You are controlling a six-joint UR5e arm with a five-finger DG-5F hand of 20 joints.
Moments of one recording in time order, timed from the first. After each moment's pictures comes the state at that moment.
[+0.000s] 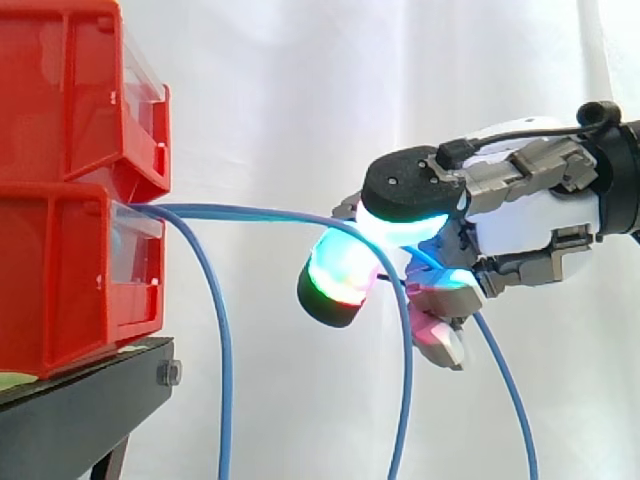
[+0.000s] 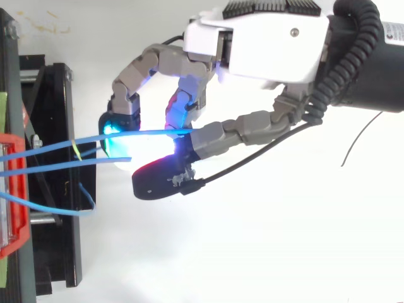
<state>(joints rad) 0.08 -2.24 -1.07 -3.12 -1.34 -0.49</state>
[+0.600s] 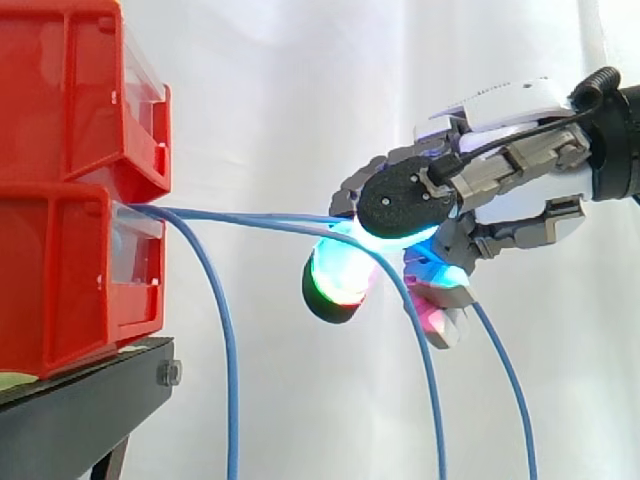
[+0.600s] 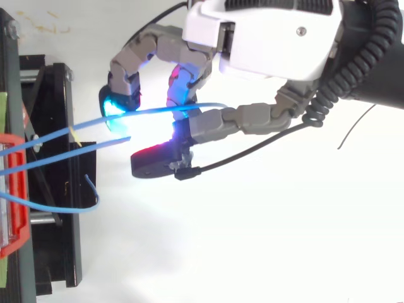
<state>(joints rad) 0.09 -2.24 -1.01 -3.19 -1.26 -0.72</state>
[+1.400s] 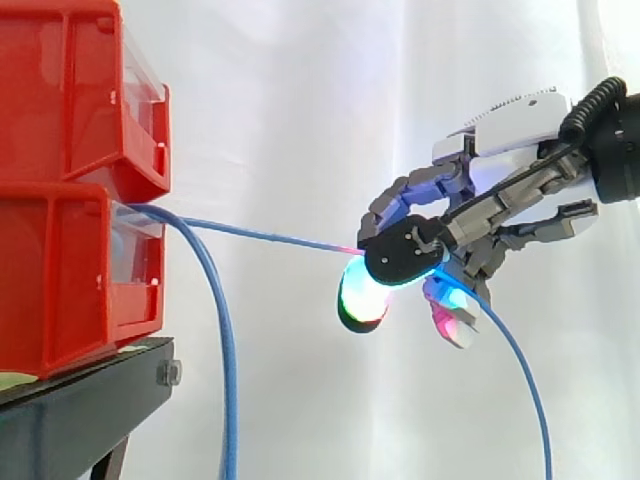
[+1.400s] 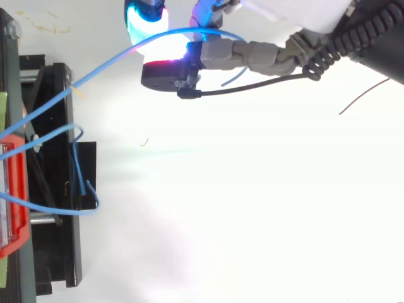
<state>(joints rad) 0.11 -2.24 -1.01 -3.22 -0.96 -0.88</state>
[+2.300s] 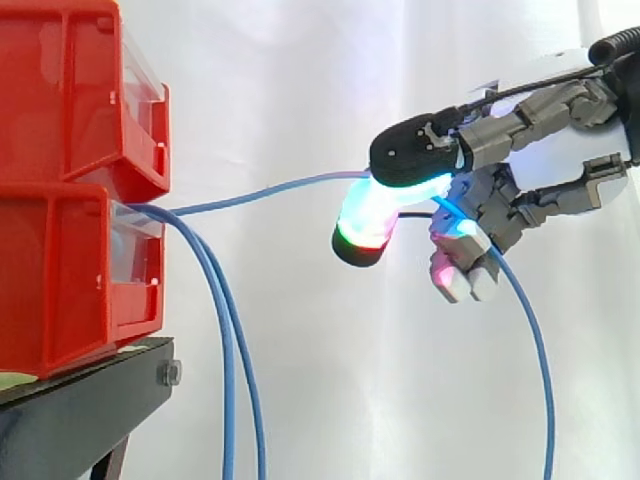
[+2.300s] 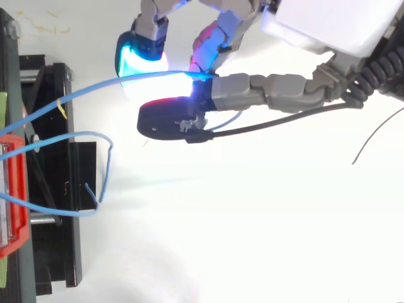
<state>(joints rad) 0.15 -2.20 -1.01 -3.28 -0.97 -0.56</state>
